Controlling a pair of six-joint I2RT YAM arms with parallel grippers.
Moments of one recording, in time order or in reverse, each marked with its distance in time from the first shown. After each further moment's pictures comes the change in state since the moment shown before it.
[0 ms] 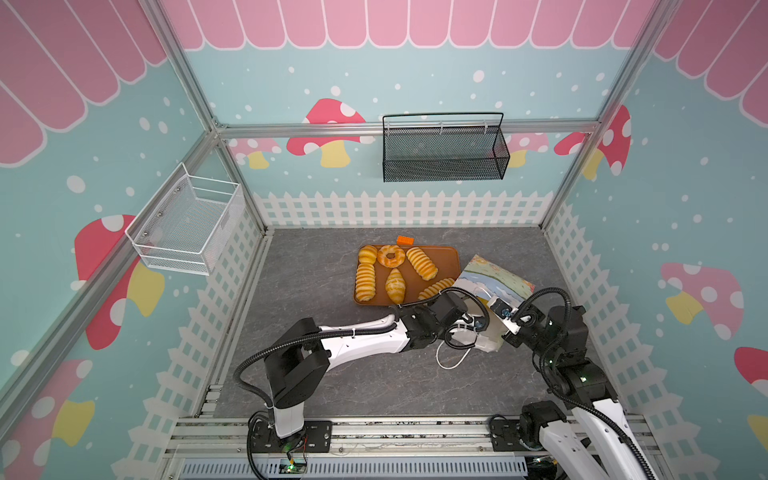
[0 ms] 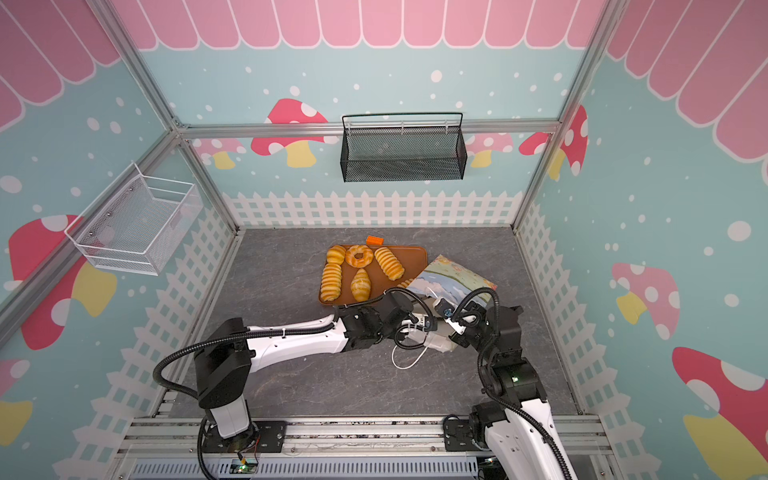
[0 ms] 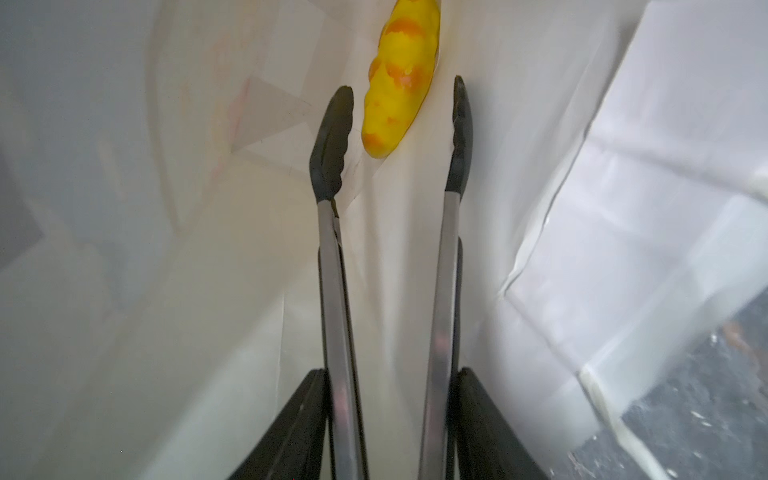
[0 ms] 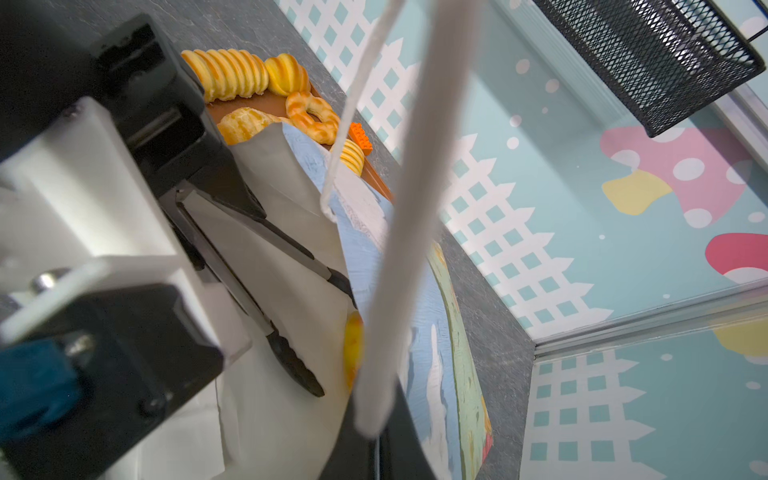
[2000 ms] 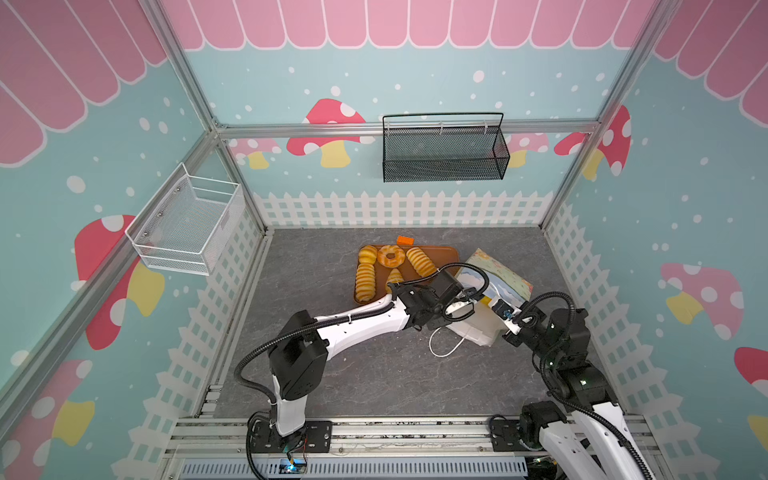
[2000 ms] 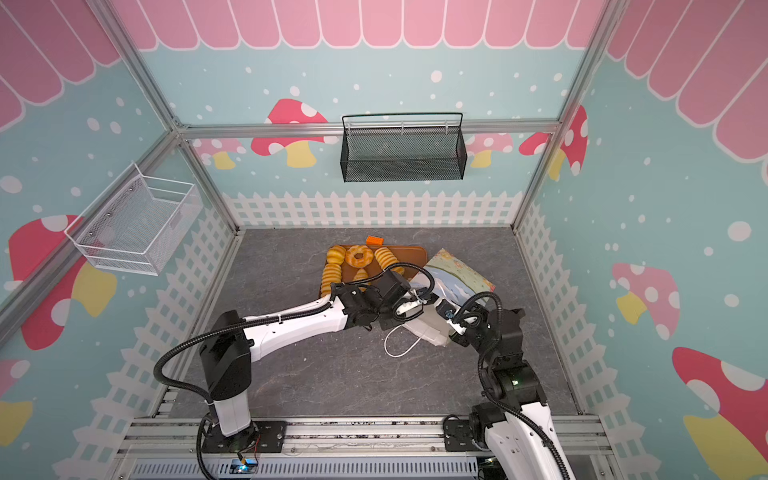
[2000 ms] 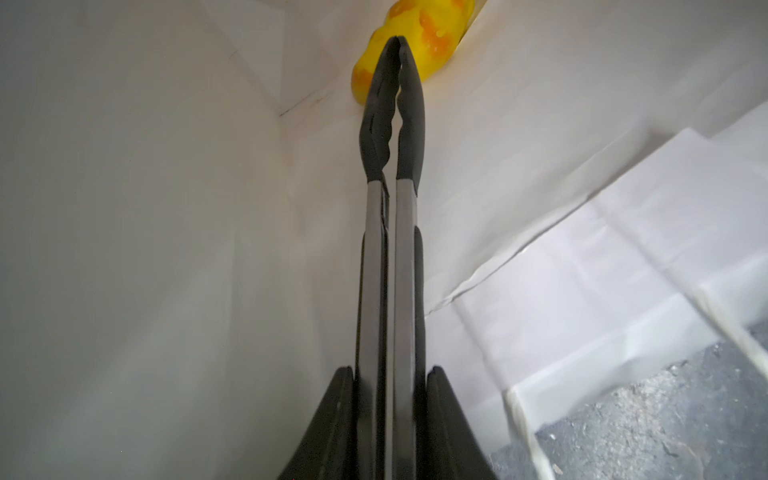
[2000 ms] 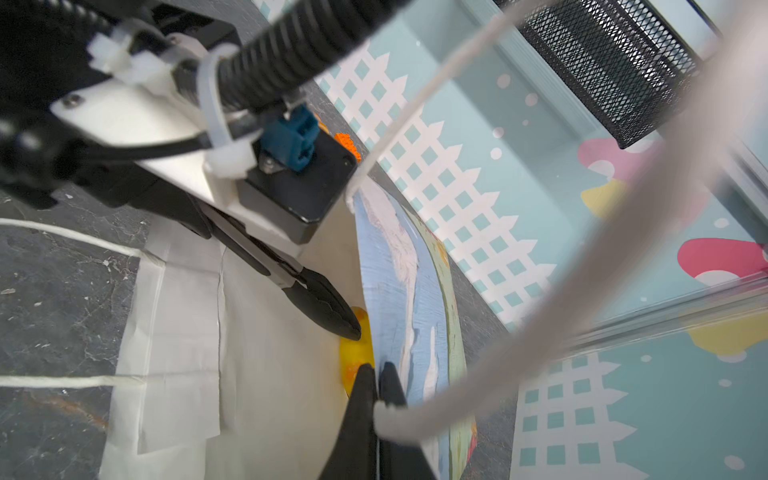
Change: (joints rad) left arm 0.090 0.034 0.180 -0.302 0.116 -0.385; right arm -0.001 -0.026 -0.021 0.037 0.006 0.005
